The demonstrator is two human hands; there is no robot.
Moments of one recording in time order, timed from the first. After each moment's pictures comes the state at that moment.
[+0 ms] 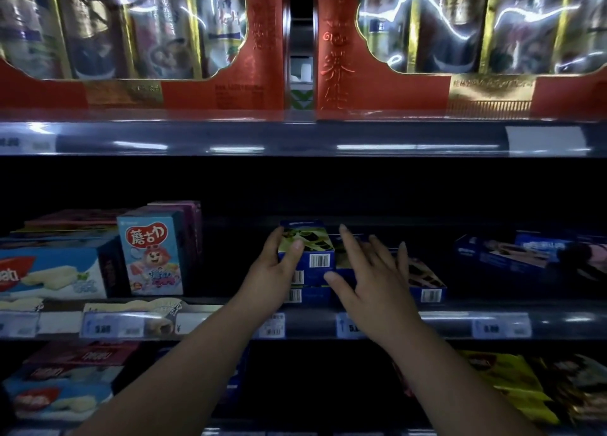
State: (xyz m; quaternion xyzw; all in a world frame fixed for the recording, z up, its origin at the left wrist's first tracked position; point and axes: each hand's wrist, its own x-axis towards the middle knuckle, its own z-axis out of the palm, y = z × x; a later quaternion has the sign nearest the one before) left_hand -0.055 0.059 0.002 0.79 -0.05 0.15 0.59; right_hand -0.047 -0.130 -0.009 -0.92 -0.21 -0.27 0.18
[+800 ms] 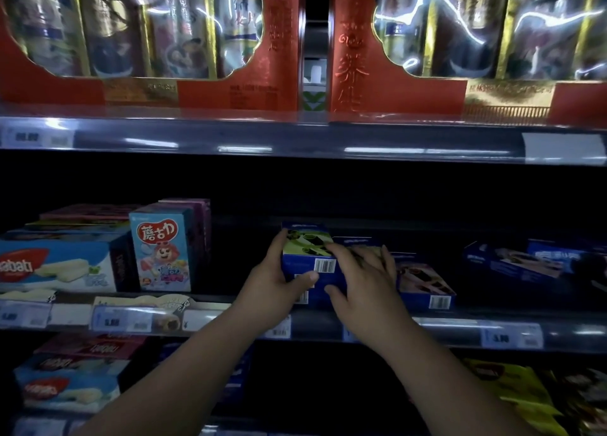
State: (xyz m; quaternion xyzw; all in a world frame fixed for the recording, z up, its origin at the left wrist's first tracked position) left_hand -0.063 0.071 -0.011 0.80 -0.09 0.17 0.56; right_hand -0.046 -0.111 -0.010 -0.90 -0.27 -0.29 0.19
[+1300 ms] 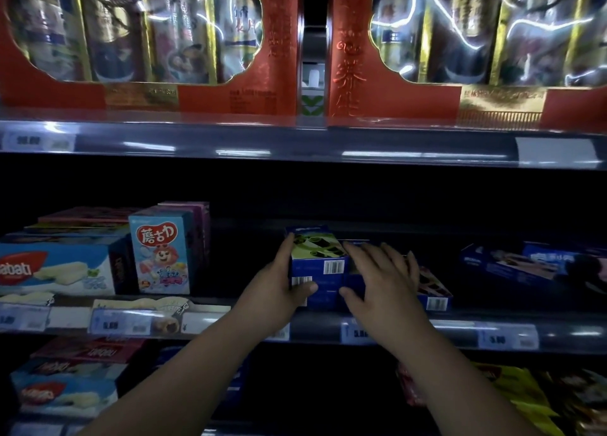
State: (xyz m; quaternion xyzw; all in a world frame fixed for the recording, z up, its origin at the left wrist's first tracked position) left_hand -0.070 0.066 -0.003 0.87 -0.11 0.16 0.45; right_hand -0.043 -0.134 -0.012 -0.91 -0.21 -0.31 0.17
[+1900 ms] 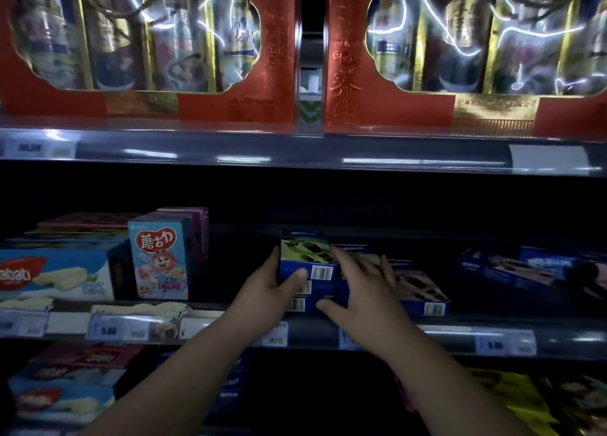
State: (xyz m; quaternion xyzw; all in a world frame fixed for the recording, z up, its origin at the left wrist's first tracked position) left_hand -0.065 0.074 -0.009 0.79 -0.09 0.14 0.59; right_hand -0.049 -0.121 -0.001 -0.91 -0.27 -0.21 0.22
